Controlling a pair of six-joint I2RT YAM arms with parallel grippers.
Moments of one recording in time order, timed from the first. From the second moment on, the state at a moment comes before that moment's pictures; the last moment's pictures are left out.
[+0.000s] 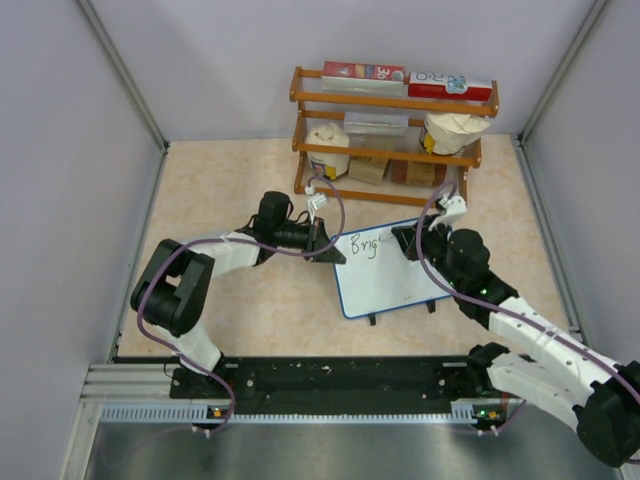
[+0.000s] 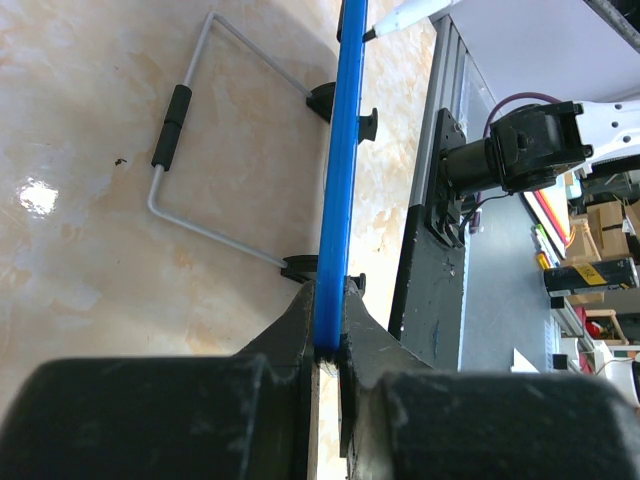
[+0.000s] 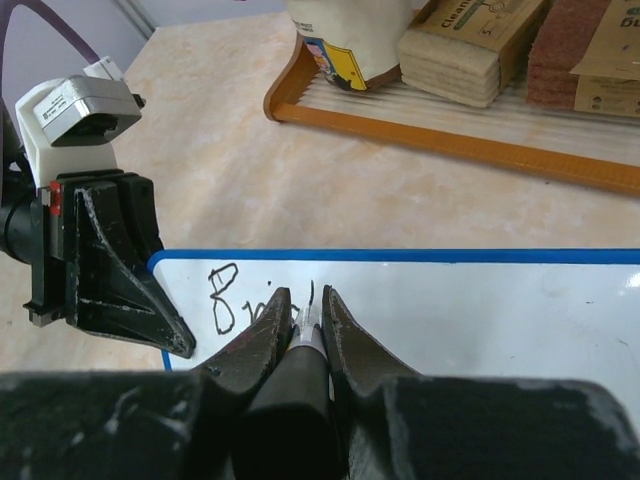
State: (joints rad) left arm -0.45 1.70 0.87 0.26 1.03 -0.37; right arm 0.56 0.88 0.52 0.22 0.07 0.39
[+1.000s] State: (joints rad) left arm -0.45 1.70 0.88 0.26 1.03 -0.37; right arm 0.56 0.86 0.48 0.20 0.04 0.41
